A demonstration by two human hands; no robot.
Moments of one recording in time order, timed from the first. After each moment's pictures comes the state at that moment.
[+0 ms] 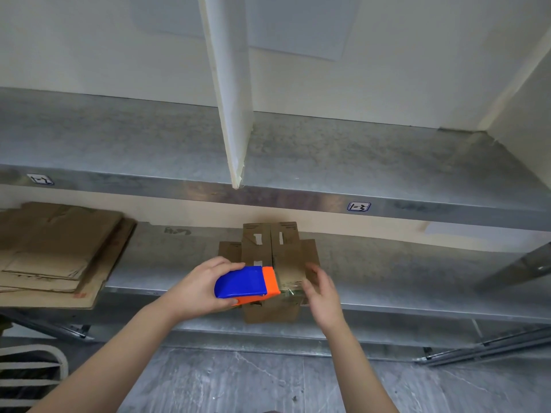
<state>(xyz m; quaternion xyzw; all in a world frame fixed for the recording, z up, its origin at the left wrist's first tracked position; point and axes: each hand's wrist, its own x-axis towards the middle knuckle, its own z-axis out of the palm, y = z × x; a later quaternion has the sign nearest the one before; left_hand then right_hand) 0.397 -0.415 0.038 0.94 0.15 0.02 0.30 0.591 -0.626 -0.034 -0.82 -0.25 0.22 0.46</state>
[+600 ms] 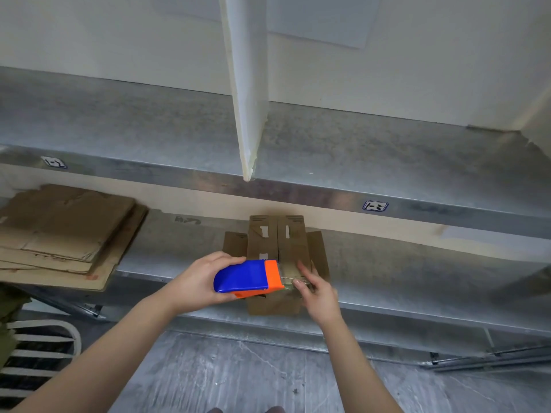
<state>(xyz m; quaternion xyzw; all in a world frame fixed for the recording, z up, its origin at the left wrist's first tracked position) 0.386 -0.409 0.030 0.93 0.16 0.03 0.32 0.589 -0.612 -0.045 -0.80 -0.28 0.28 0.45</state>
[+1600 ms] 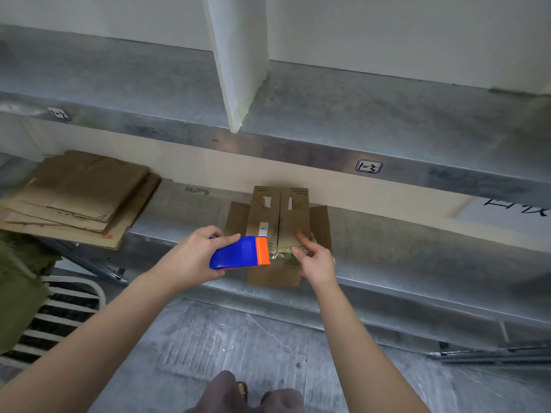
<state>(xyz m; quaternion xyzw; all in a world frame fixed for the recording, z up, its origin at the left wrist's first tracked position) 0.369 -0.448 0.039 0.96 0.24 0.03 0.15 0.596 -0.600 -0.046 -0.78 -0.21 0.32 0.49</state>
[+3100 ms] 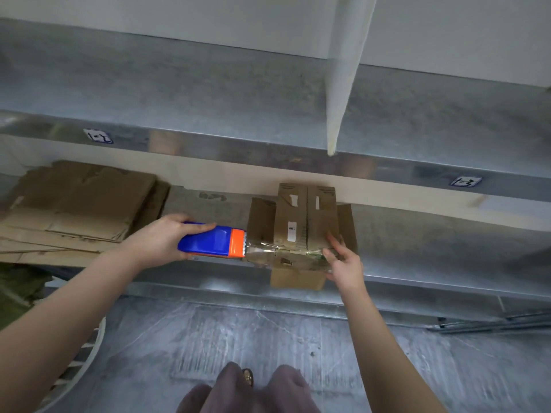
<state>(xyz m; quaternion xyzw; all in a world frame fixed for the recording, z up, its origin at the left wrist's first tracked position) 0.303 -0.281 0.036 0.97 0.17 -0.05 0.15 0.557 -0.568 -0.046 -0.78 -0.10 0.28 0.55</state>
